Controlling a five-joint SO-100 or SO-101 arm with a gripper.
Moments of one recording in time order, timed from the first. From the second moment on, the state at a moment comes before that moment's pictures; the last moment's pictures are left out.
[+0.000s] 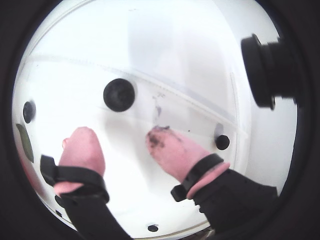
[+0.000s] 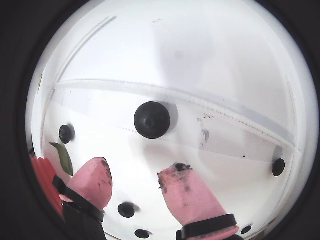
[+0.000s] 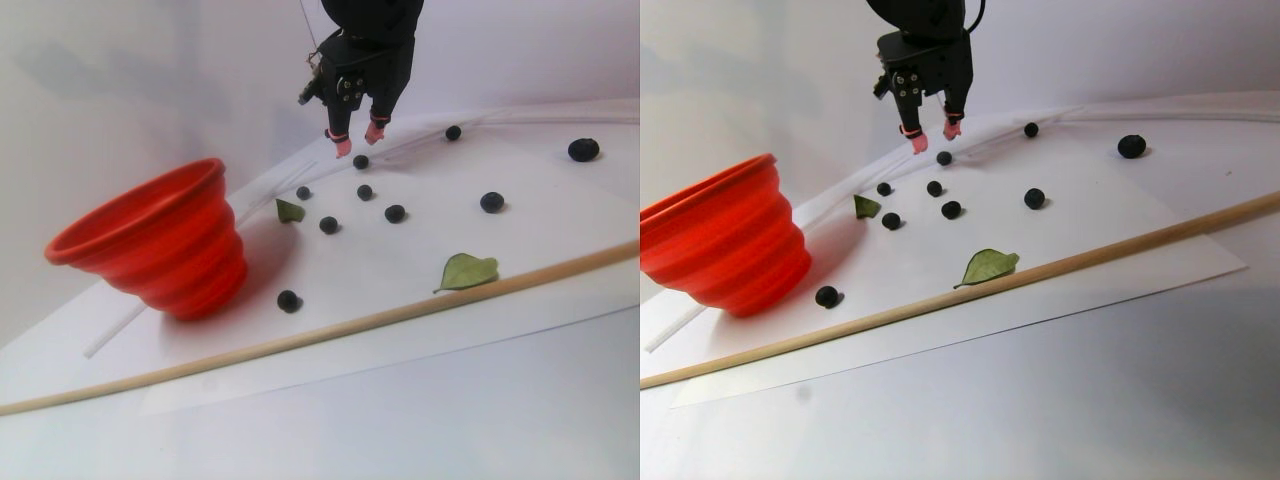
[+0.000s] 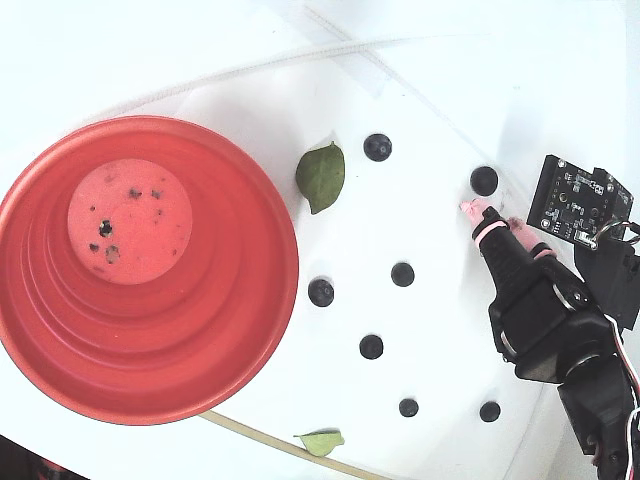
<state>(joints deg) 11.0 98.8 117.1 -6.2 -119.4</state>
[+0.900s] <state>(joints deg) 11.0 88.9 110.1 -12.0 -119.4</state>
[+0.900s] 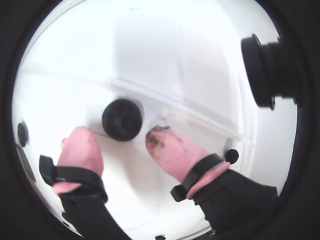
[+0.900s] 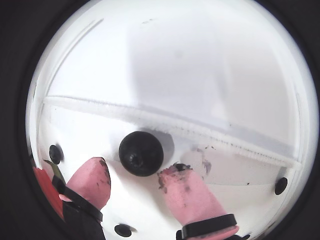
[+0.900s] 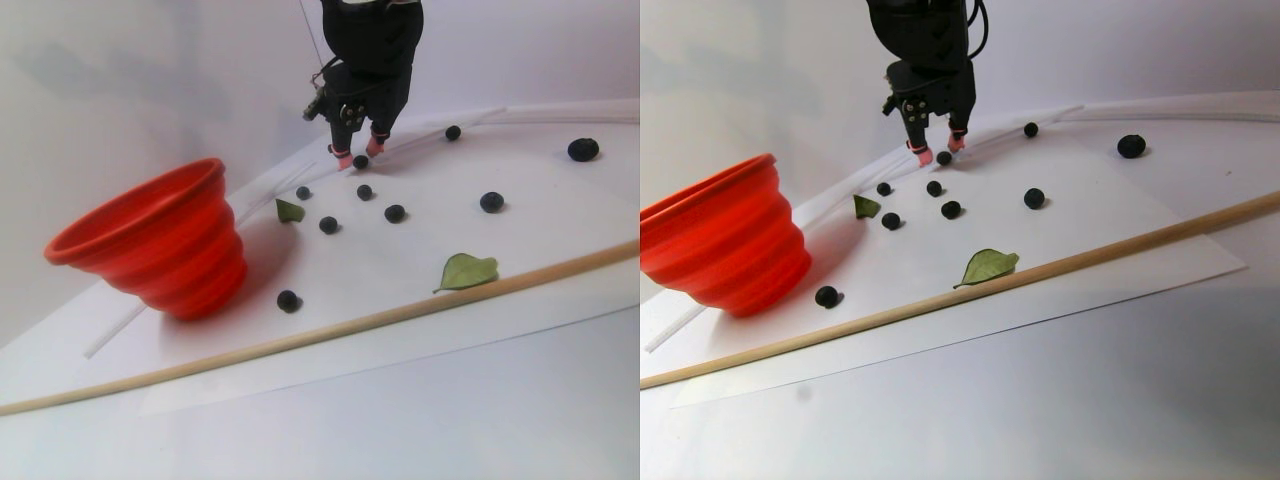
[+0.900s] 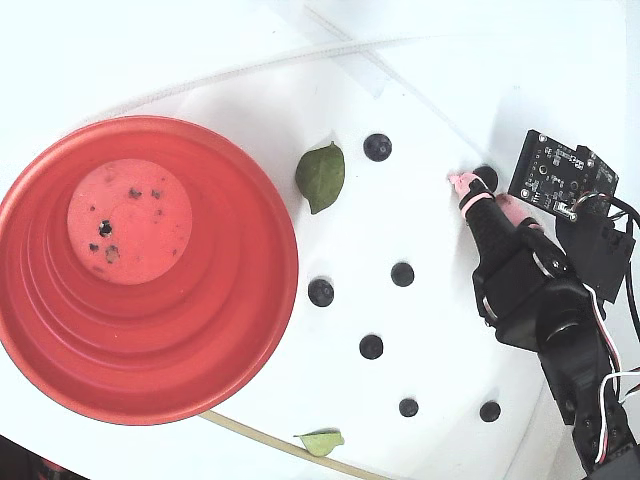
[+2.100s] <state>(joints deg) 11.0 83.9 107.8 -16.2 -119.1</state>
